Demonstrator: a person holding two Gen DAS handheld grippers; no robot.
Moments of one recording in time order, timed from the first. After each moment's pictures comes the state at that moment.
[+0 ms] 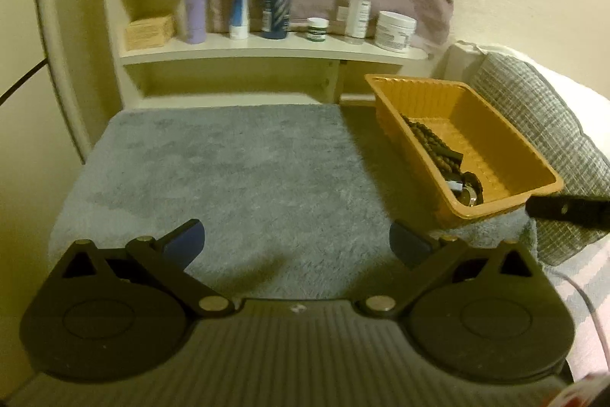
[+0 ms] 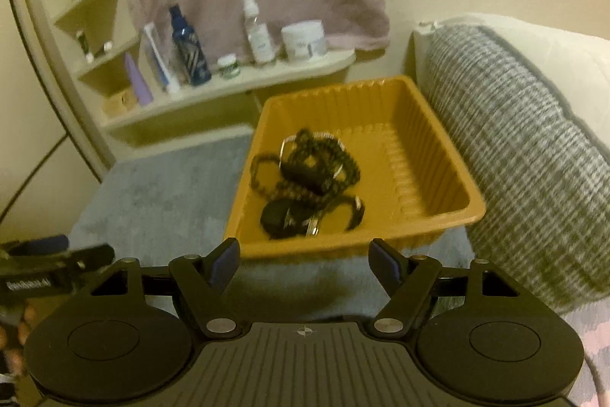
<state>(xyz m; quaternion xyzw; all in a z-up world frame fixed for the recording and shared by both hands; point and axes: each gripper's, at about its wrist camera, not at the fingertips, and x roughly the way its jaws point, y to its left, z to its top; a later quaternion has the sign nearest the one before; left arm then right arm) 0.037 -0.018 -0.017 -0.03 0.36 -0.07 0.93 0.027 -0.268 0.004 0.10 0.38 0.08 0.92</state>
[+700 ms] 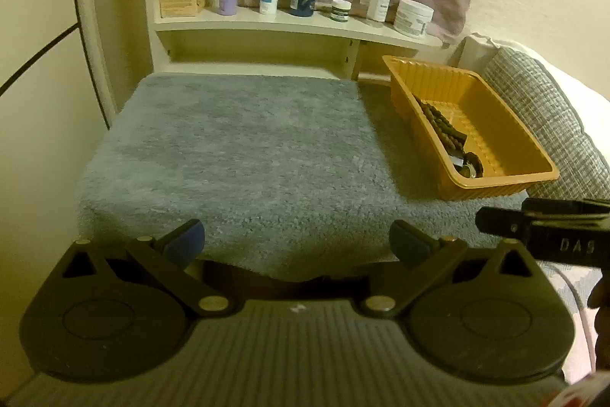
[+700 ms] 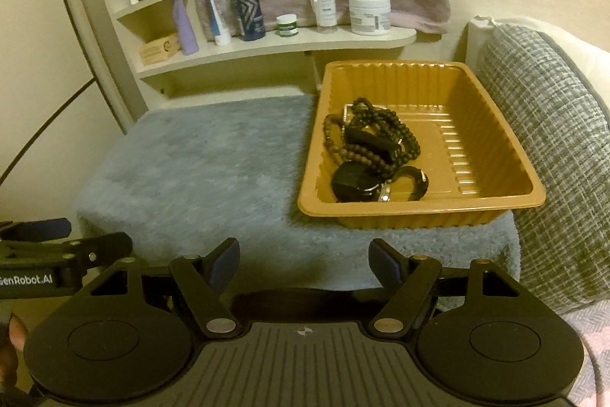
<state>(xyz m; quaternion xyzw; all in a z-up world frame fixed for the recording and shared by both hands) 0.003 -0.008 -0.007 -0.05 0.39 -0.04 0.92 0.013 -0.210 0.004 0.05 0.41 0.11 0.90</state>
